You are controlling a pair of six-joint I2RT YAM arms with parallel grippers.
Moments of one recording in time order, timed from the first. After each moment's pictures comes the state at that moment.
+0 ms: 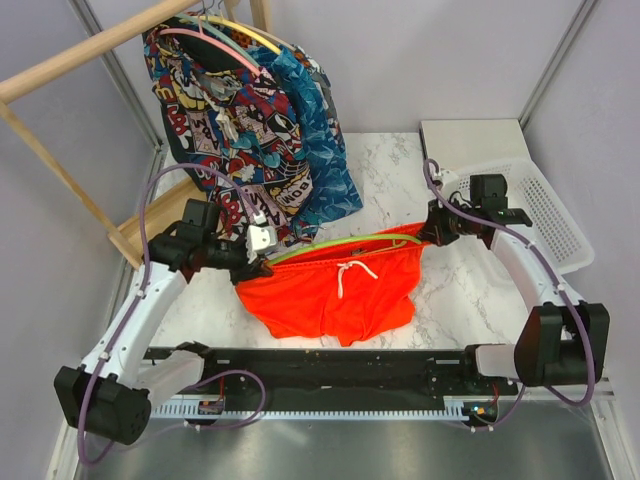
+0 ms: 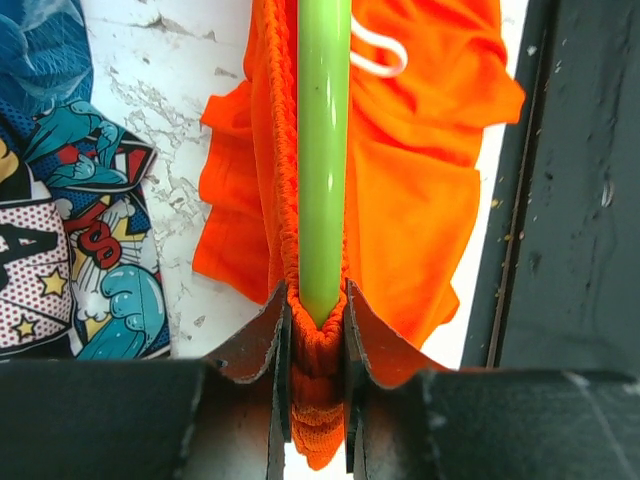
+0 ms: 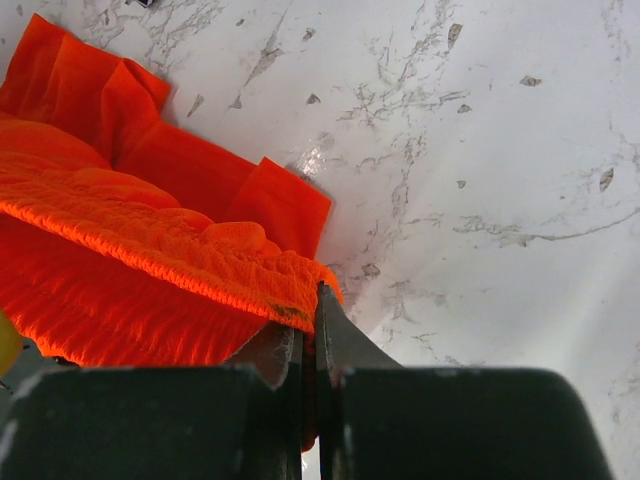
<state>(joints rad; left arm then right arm) -0.23 1.03 0.97 -0.94 0.81 0.90 0.02 1.34 0.99 -0.56 -0.60 -0.25</state>
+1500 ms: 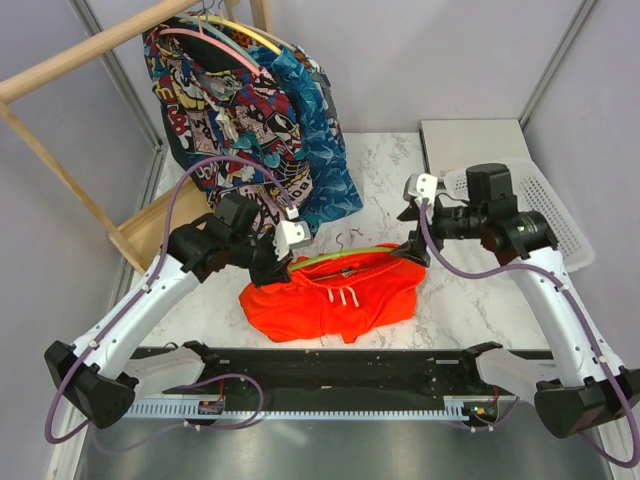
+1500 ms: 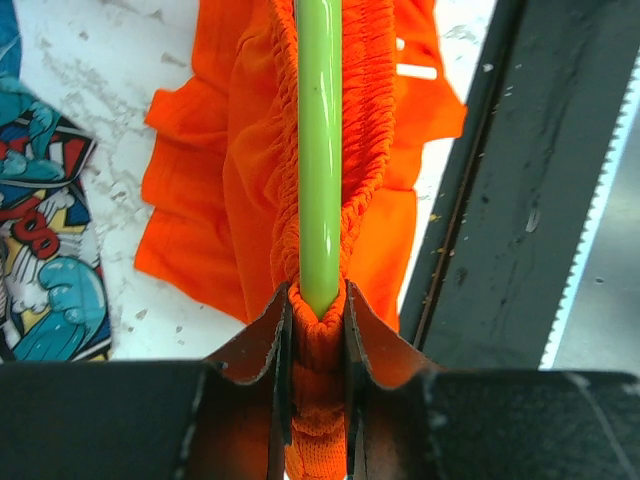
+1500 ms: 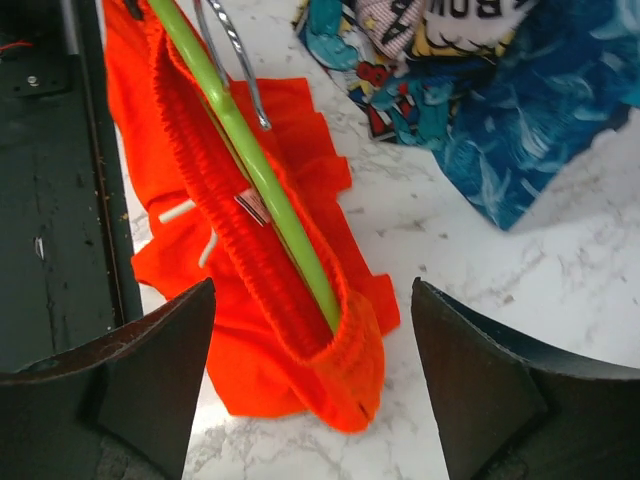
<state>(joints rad) -0.59 1.11 1.13 -0.95 0.50 0.50 0.26 1.10 1.27 -0.88 -0.84 -0.67</state>
